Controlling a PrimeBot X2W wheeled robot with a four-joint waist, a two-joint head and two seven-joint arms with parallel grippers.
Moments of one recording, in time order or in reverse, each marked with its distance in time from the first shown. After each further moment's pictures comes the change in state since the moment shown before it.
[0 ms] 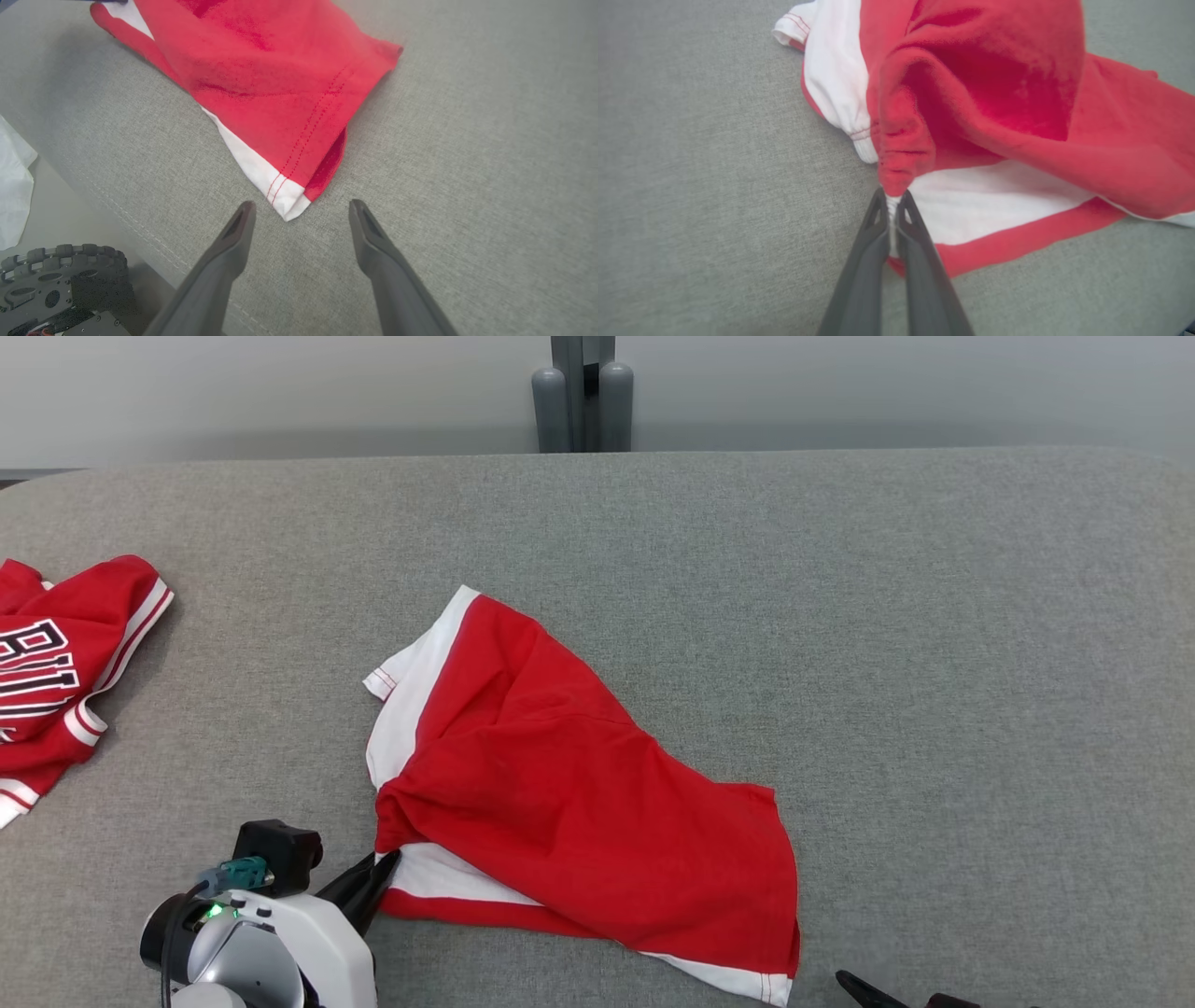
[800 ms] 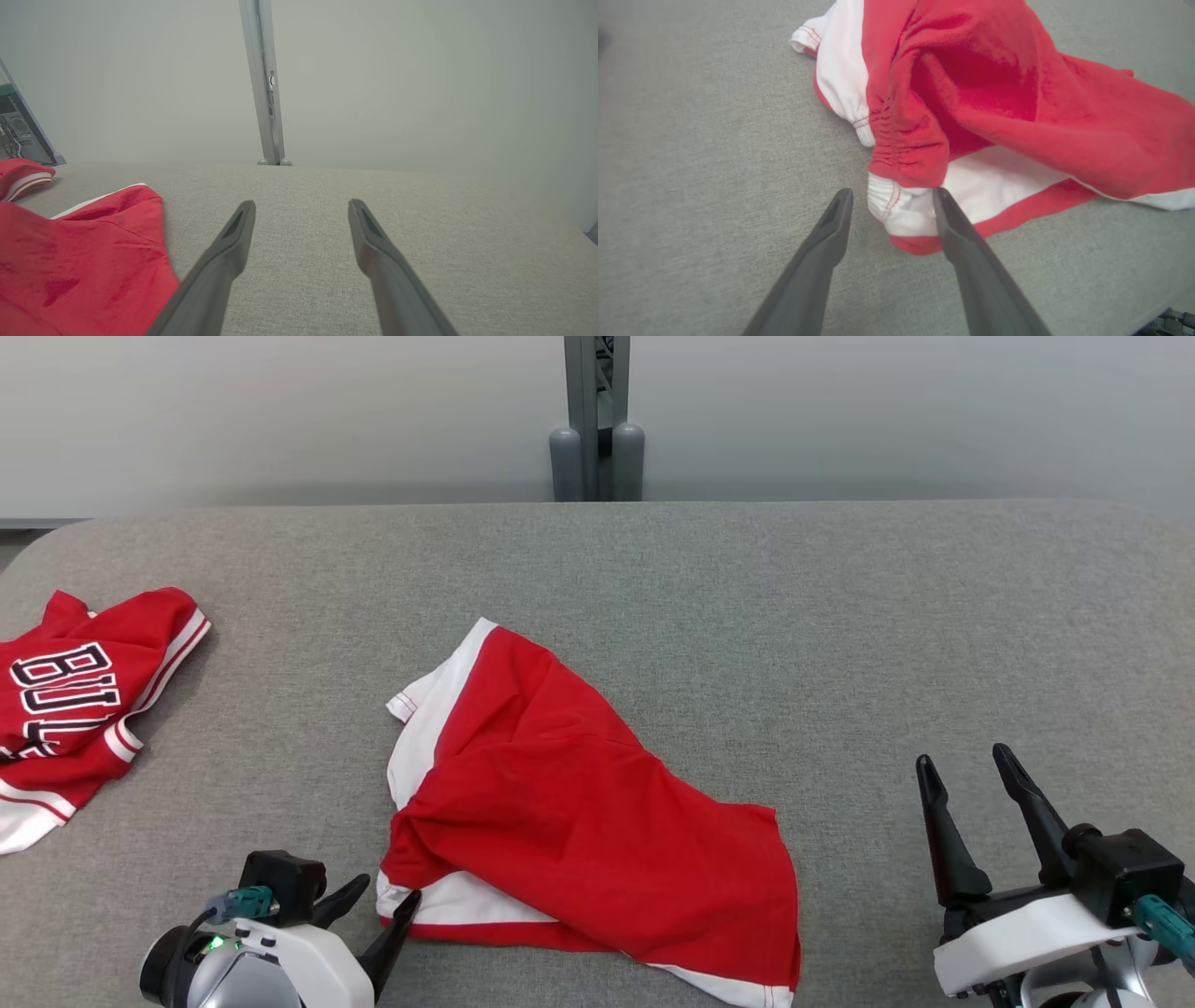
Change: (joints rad) left arm 0.062 0.004 0.008 -0.033 0.018 0.013 0.015; right arm -0.207 0.239 -0.406 0.098 -0.042 -0.001 -0.218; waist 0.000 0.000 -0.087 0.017
